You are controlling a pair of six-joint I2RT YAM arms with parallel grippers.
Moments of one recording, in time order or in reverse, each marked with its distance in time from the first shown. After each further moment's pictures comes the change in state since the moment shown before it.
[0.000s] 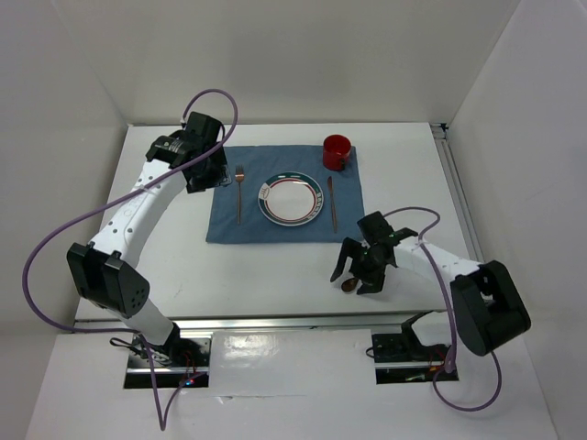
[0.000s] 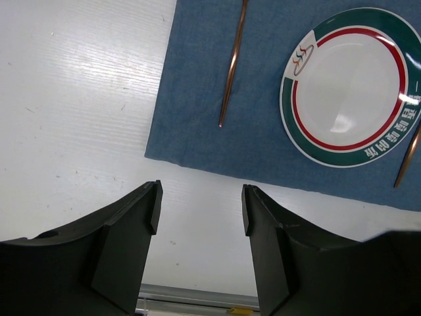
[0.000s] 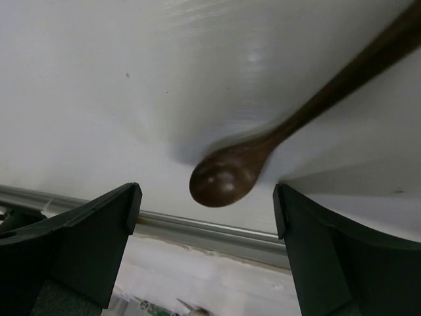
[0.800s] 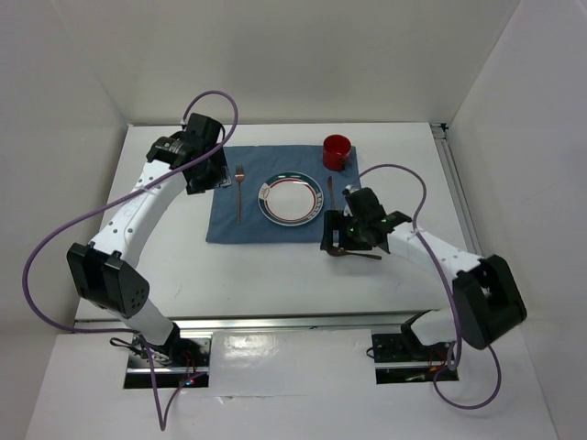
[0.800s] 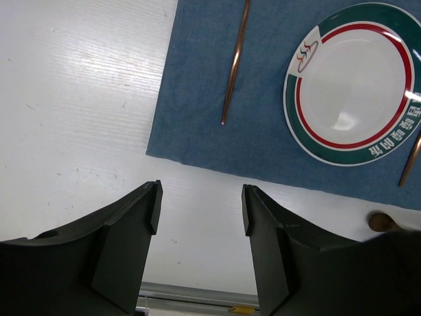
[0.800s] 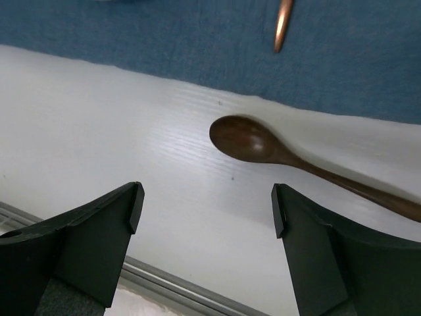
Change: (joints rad) left arm 0.000 -0.003 -0.013 0.000 0.000 -0.001; right arm 0.095 0.124 0.205 0.198 0.123 -0.319
